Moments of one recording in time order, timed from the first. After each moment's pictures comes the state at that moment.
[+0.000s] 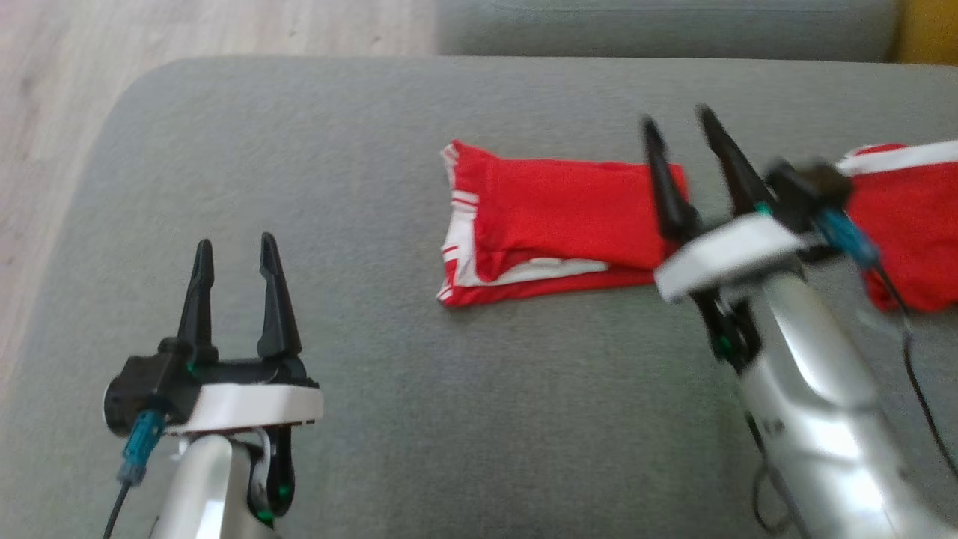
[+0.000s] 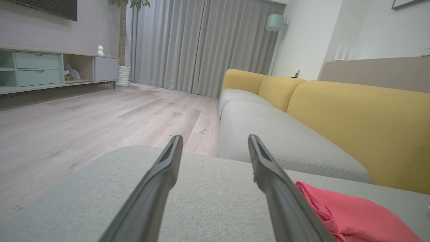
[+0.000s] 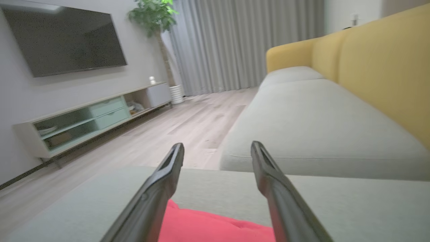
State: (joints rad) left arm -0.19 0.04 -0.10 0.21 -0.28 -0.01 -0.26; right arm -0.63 -0.07 0.32 0.65 0.35 0.13 -0.25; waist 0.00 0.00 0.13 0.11
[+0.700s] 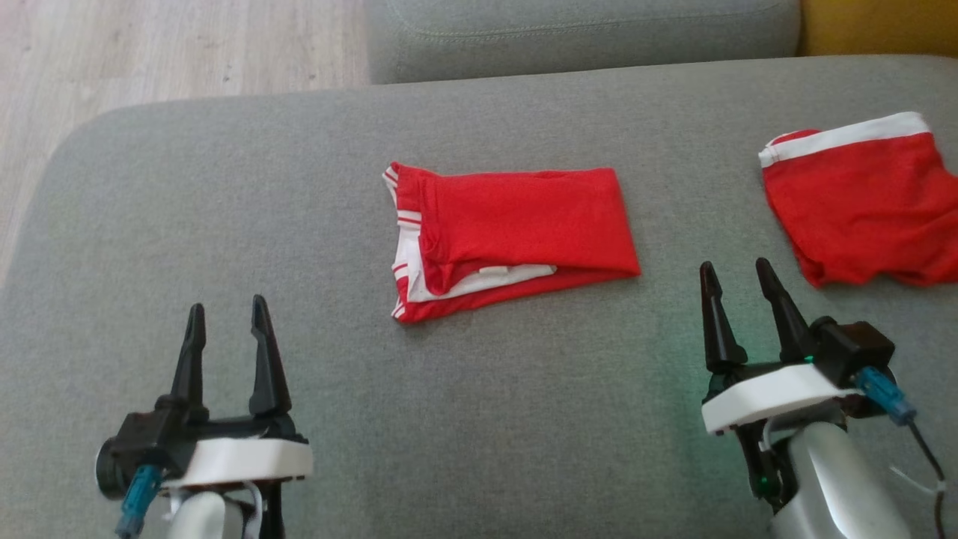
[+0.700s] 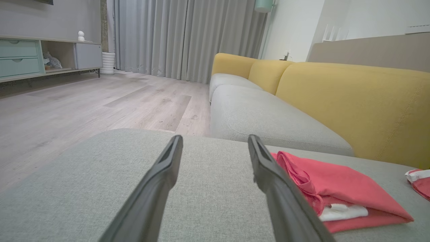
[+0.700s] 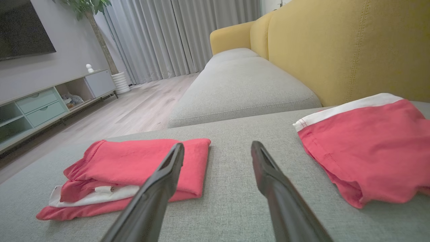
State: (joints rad) left arm -0.06 0.04 -0.06 0.20 -0.25 -0.01 -0.26; right arm -0.19 -0.05 0.08 0.42 0.21 0.13 -0.25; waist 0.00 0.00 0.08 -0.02
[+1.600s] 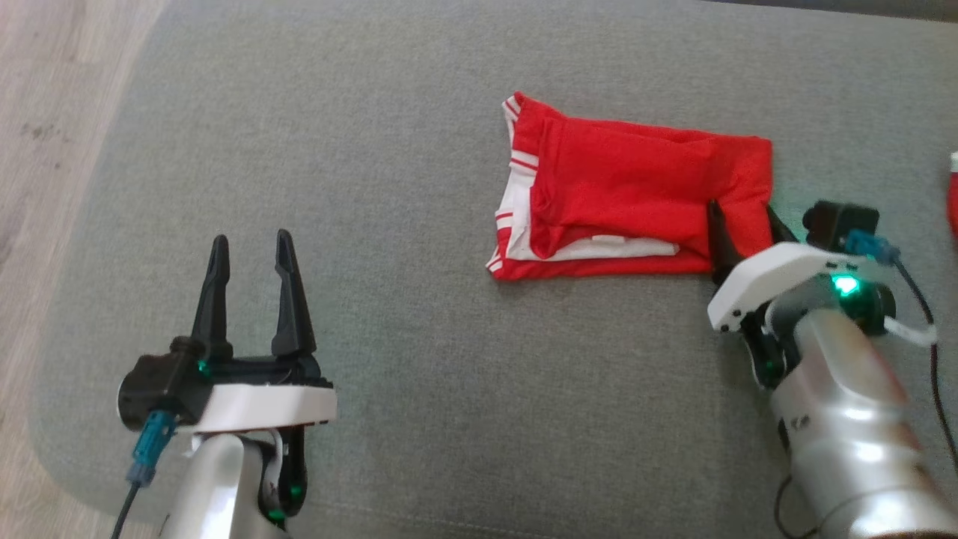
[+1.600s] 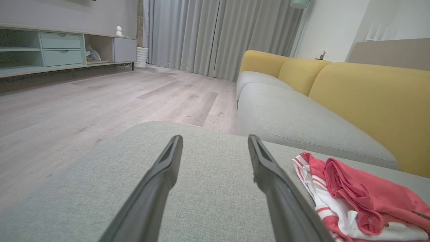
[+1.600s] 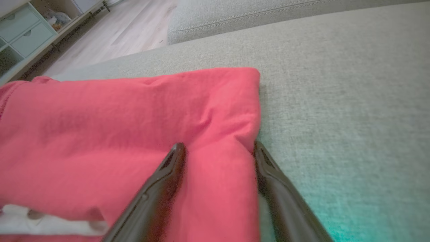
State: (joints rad) left arm -0.19 0.04 -0.14 0.18 -0.30 0.00 -0.26; right arm -0.62 -0.06 -0.02 0.96 0.19 0.13 -0.08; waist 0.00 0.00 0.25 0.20
